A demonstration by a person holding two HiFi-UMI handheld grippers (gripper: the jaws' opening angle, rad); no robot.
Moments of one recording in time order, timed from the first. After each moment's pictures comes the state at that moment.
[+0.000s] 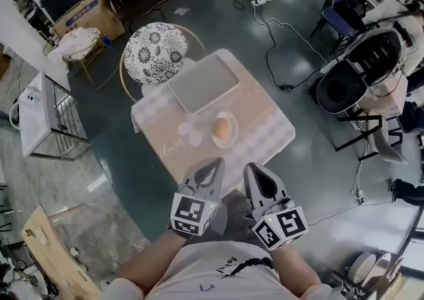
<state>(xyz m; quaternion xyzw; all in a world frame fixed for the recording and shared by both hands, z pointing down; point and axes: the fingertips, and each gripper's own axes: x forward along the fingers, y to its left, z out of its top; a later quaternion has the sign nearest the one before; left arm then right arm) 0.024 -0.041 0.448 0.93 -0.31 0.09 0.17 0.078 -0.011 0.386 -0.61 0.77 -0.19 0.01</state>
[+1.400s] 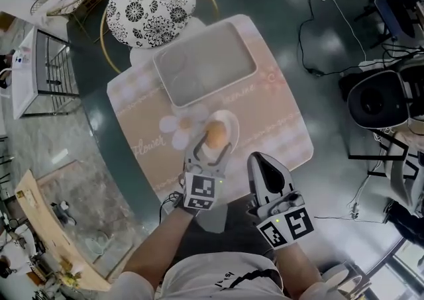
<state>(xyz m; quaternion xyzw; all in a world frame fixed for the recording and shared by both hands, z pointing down) 0.105 -0.178 0.685 0.86 -0.42 0.23 0.18 0.164 -0.162 0.529 -0.52 0.81 -0.26 -0.01</state>
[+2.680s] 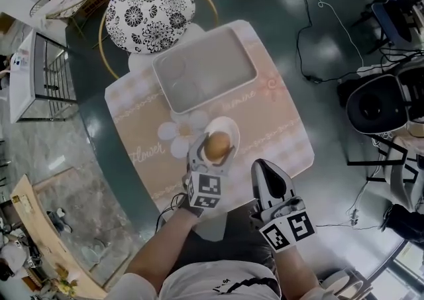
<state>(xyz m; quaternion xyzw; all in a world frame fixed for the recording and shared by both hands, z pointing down) 0.111 -0.188 0.718 0.85 -0.42 0.25 0.18 0.174 -0.155 0.558 -0.54 0.79 -0.27 -0.01</state>
